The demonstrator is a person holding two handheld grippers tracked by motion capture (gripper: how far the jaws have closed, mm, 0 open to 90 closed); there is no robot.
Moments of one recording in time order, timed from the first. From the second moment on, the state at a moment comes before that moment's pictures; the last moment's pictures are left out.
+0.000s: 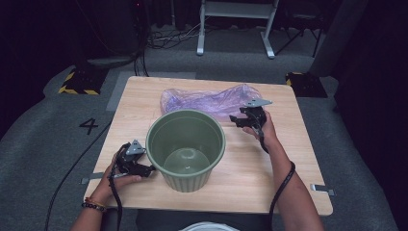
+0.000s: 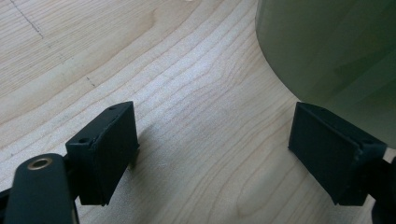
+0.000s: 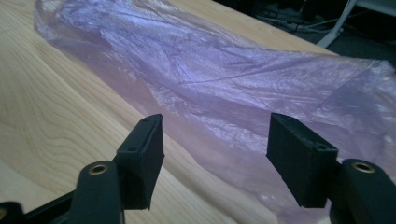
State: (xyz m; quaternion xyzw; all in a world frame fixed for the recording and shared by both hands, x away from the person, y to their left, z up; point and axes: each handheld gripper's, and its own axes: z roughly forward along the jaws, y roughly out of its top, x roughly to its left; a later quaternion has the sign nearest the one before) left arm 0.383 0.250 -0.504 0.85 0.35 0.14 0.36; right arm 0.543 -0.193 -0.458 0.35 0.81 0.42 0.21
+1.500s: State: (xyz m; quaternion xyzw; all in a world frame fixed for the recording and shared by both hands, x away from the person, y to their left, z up) left arm 0.383 0.250 -0.504 0.85 0.35 0.14 0.36; right arm 0.540 -0.240 -0.501 0.44 0.79 0.37 0.21
